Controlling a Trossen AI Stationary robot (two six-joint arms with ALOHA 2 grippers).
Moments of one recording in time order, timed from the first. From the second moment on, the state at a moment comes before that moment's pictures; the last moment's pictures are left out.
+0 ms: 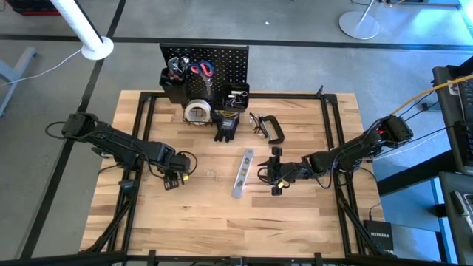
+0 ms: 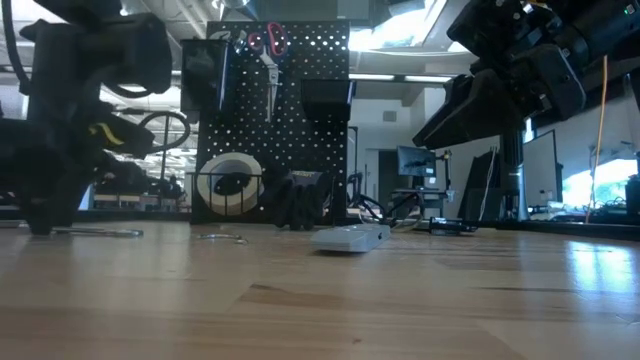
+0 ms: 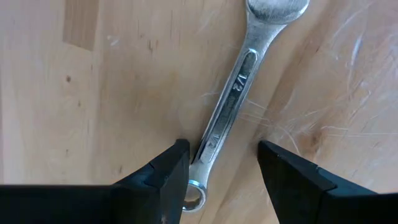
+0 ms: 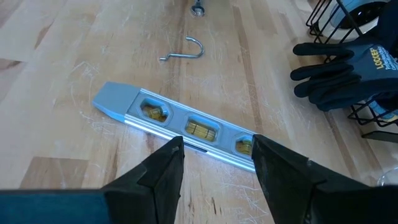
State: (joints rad) left arm -0.17 1.36 0.57 -0.78 -0.06 -0.49; right arm 0.33 1.39 0.60 0.16 0.40 0.00
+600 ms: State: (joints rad) left arm -0.17 1.36 0.55 -0.73 -0.03 -0.41; right arm 0.33 1.39 0.60 0.16 0.40 0.00
